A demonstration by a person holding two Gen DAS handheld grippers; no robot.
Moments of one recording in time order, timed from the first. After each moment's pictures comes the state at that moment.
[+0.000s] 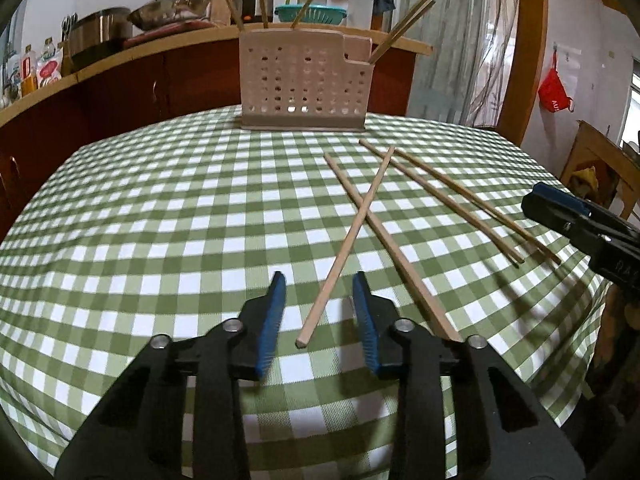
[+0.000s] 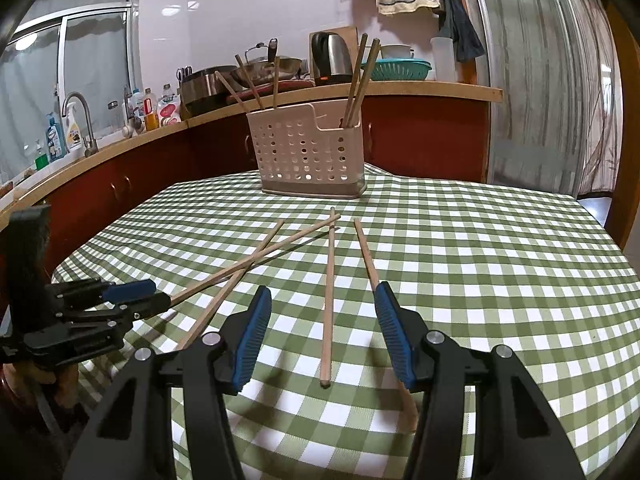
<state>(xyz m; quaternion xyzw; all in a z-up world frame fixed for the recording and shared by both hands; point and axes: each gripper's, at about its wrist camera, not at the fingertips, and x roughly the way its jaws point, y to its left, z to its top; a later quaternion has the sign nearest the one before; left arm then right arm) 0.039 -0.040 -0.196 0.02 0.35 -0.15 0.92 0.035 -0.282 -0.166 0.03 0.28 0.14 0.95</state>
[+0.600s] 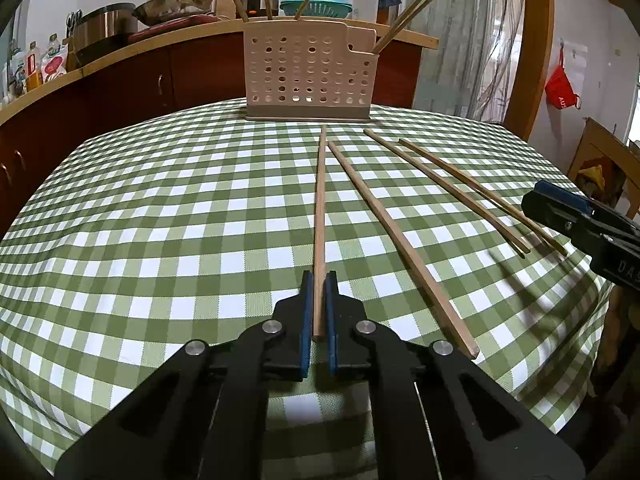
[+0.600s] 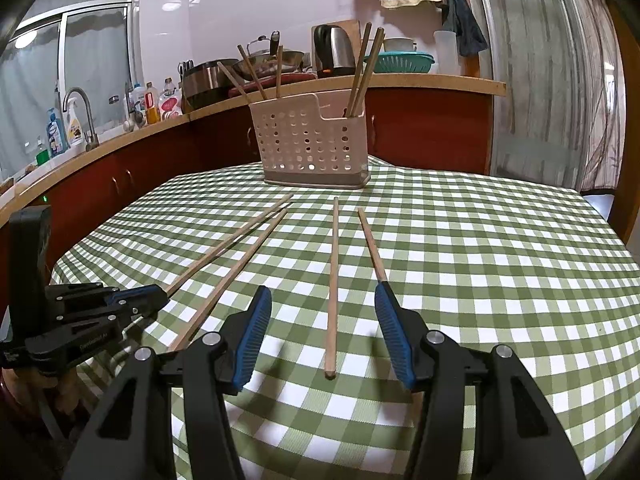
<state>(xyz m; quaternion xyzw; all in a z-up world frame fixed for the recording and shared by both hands) 0.036 -0.044 -0.201 0.03 0.36 -0.13 0.92 0.037 -0.280 -0.175 0.03 0.29 0.15 0.95</state>
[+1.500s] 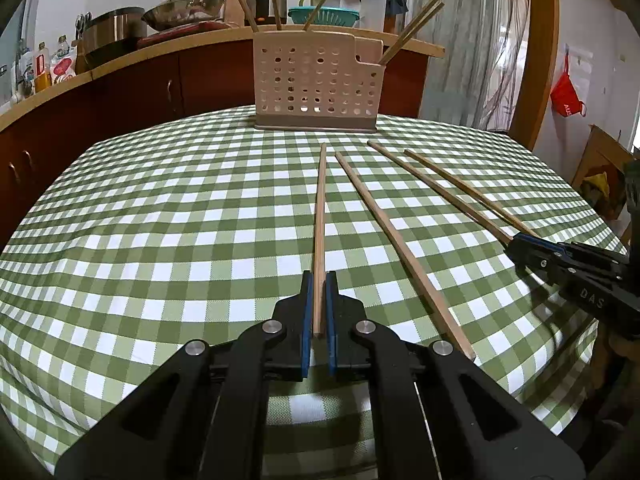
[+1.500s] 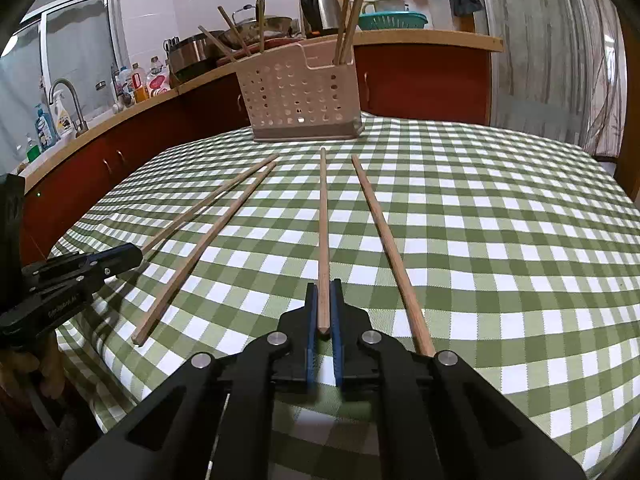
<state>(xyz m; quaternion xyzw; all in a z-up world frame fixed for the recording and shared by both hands) 0.032 -0.042 -0.194 0.02 0.34 -0.12 0.93 0.042 -0.280 -0.201 0.04 0.34 0.14 0.93</state>
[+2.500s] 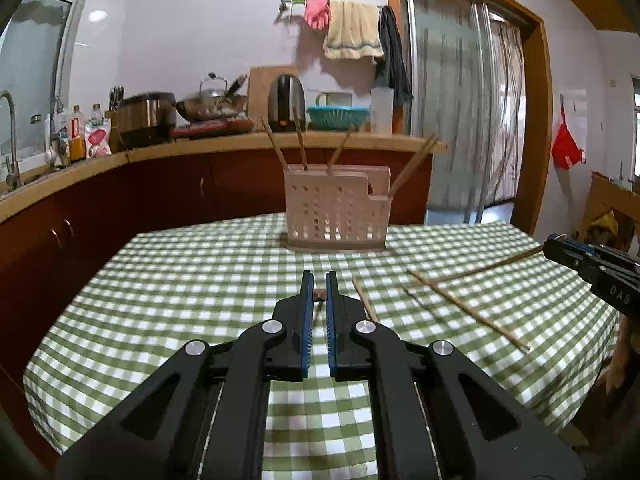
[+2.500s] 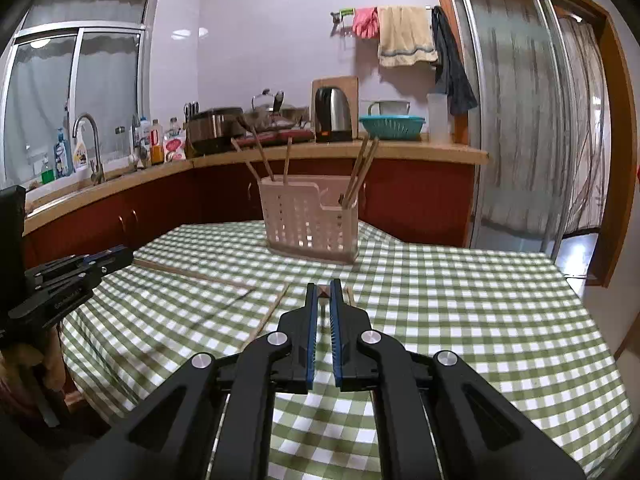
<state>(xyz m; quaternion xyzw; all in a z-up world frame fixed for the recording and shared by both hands) -0.008 -0.023 -0.087 0.02 0.19 -0.09 0.98 0.001 -0.288 -0.083 0.02 0.20 0.12 0.97</state>
